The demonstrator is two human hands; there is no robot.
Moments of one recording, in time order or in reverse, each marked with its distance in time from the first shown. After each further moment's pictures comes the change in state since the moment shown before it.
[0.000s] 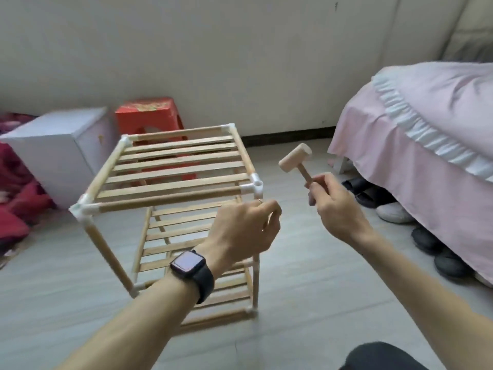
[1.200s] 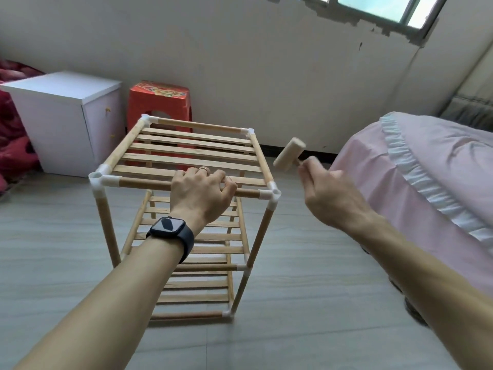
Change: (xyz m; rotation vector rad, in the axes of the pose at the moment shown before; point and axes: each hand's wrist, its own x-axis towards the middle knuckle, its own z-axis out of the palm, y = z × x) left_hand -0.008 -0.095 -0.018 0.323 -0.031 -0.524; right_hand 0.034 -0.088 0.006 -0.626 -0.077 -0.351
